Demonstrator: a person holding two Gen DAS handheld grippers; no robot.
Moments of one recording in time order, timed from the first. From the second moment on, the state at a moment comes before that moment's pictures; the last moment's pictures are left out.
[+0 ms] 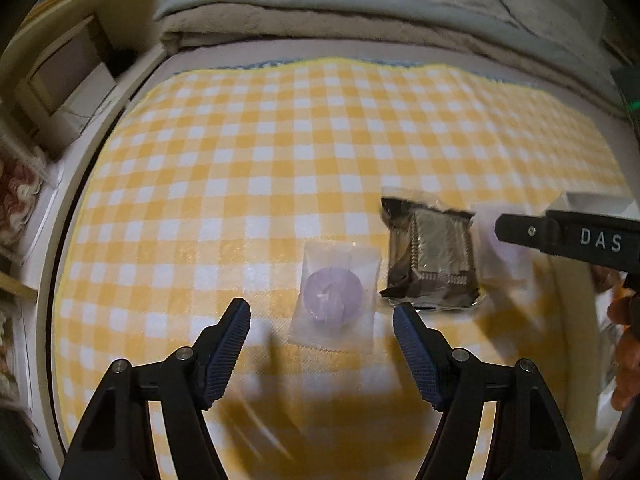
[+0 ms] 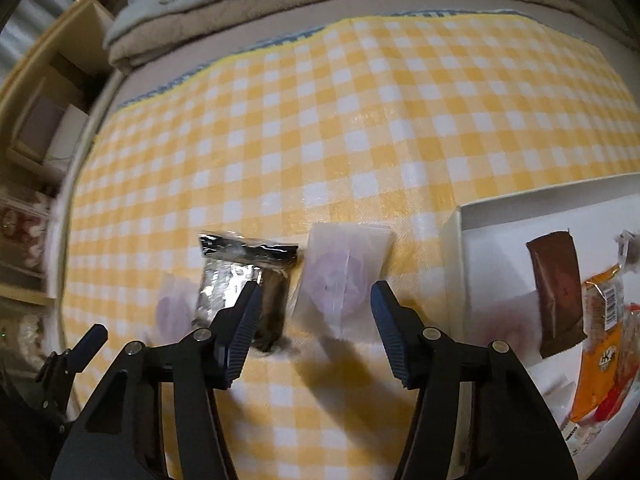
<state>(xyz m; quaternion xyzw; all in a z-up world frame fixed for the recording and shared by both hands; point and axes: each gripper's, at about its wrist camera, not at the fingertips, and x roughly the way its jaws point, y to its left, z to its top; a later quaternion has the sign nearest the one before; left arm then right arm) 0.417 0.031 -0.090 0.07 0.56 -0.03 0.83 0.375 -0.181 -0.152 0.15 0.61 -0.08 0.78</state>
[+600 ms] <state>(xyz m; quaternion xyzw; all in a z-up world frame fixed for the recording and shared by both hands) 0.427 -0.001 -0.134 0.11 0.57 -0.03 0.82 0.364 -0.191 -0.180 0.13 0.62 -0.11 0.77</state>
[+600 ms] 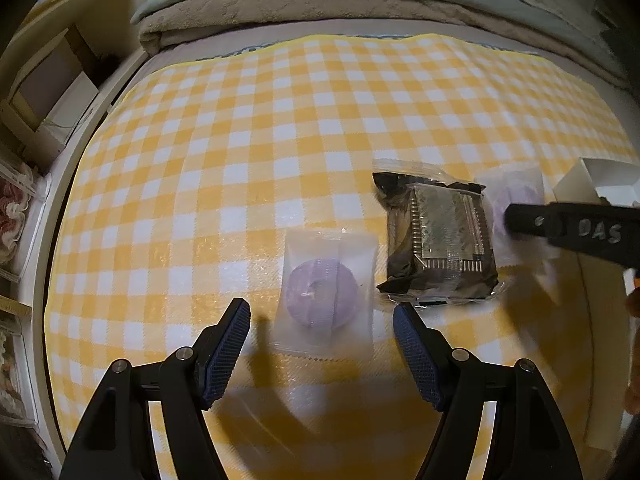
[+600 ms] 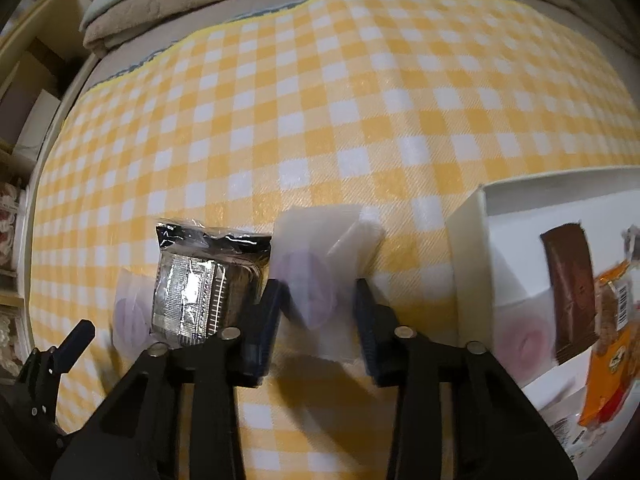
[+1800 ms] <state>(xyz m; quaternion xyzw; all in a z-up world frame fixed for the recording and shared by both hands) 0.452 0.029 -0.193 0.09 0.56 -0.02 0.82 0.359 -0.199 -0.164 0.13 0.62 -0.05 0.77</state>
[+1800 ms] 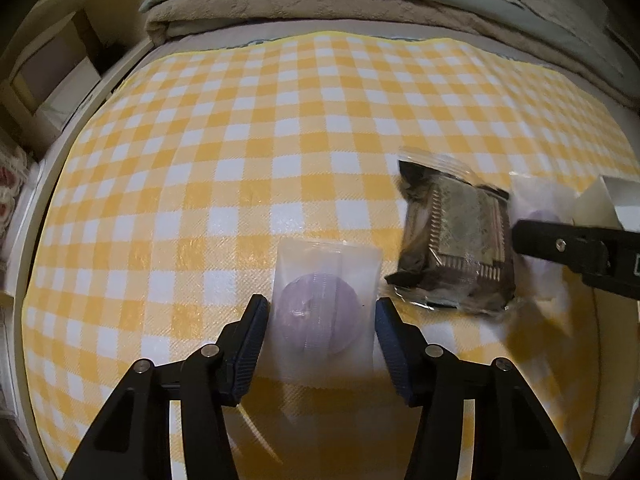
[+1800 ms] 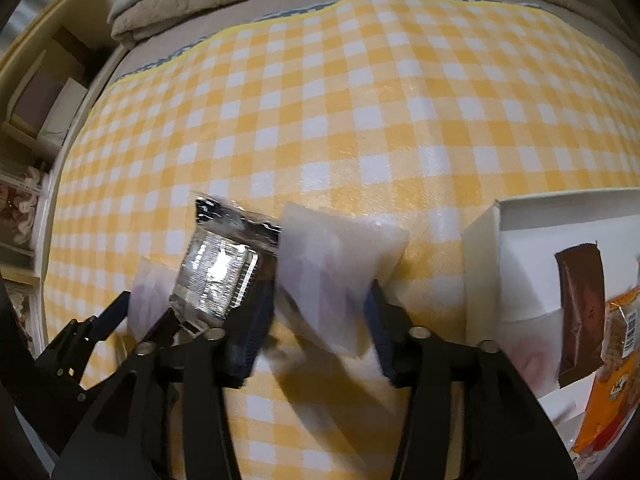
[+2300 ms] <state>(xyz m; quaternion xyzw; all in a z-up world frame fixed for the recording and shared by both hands) 0.451 0.036 -0.166 0.07 0.56 0.01 0.82 0.384 -0.129 -0.198 0.04 0.61 -0.09 0.79</state>
